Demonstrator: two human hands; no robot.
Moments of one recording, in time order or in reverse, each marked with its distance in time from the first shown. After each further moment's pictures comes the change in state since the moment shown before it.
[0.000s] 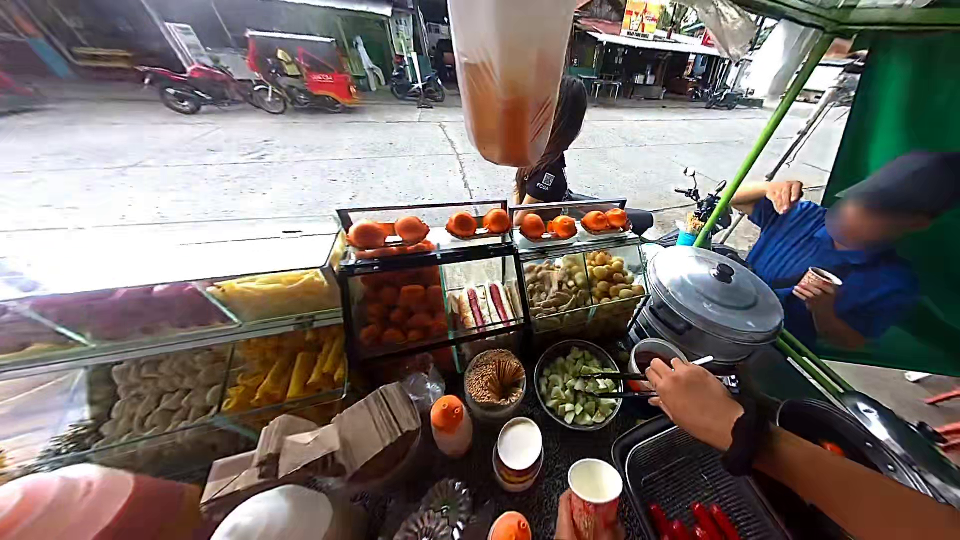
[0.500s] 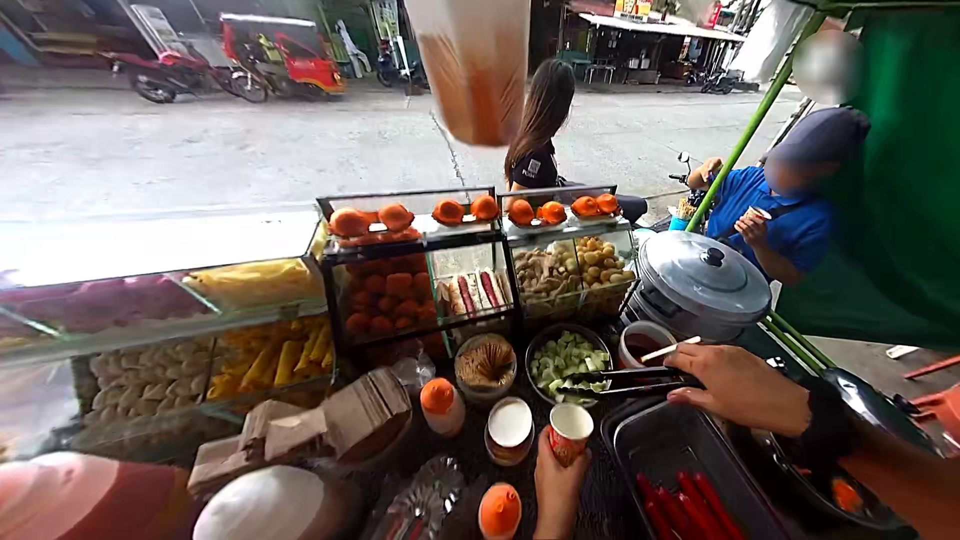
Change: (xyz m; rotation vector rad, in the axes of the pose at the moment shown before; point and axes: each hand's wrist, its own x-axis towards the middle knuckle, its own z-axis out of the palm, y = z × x) left_hand 0.059 -0.002 0.003 0.261 0.245 0.064; right_hand -0.054 0.043 -0.026 0.248 0.066 -0.117
